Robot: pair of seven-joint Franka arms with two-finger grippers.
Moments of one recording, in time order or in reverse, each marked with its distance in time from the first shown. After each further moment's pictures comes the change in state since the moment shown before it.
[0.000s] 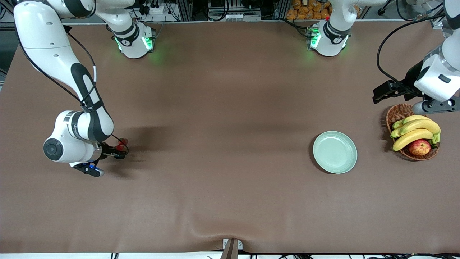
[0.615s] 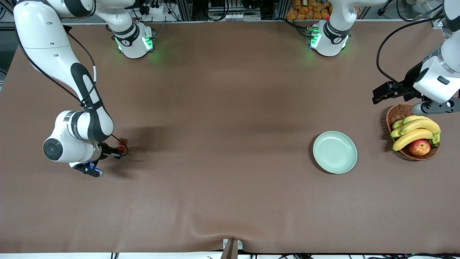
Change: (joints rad) left arm -0.001 0.000 -0.001 -0.001 0.000 0.000 0.000; right arm 0.000 -0.002 0.001 0.014 0.000 0.010 0.000
